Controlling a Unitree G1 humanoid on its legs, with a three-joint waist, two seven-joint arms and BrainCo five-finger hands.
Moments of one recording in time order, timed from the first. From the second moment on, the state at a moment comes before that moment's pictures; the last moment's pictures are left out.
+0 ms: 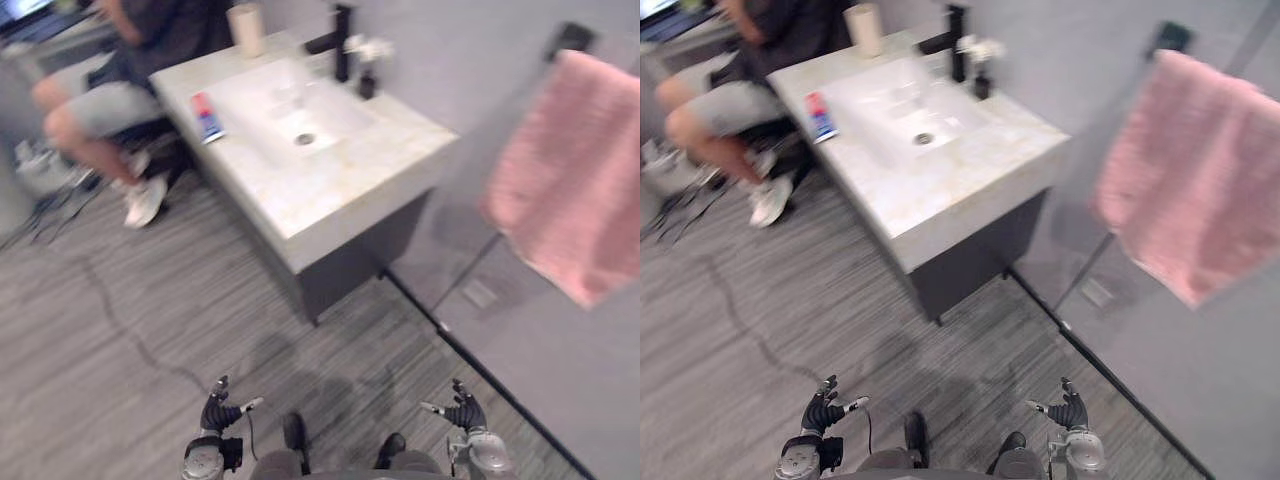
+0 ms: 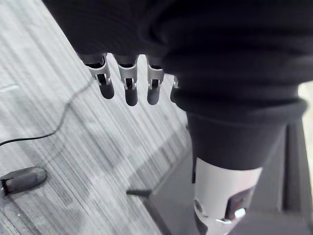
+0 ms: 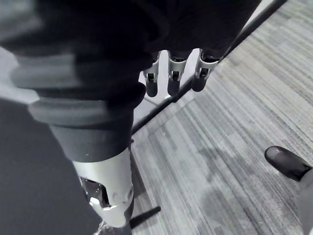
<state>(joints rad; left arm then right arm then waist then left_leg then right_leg) 0.22 0.12 0.08 0.70 -0.03 -0.20 0.12 0.12 -0.12 -0.14 0.77 -0.08 -0.14 -0.09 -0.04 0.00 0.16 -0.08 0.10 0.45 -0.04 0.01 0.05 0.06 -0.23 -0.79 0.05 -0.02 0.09</state>
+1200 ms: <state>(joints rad) 0.24 0.05 0.09 0.59 -0.05 -0.20 0.11 0.19 -0.02 0.13 0.48 -0.08 -0.15 -0.06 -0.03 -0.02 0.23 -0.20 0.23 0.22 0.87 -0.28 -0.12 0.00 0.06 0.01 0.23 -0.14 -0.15</state>
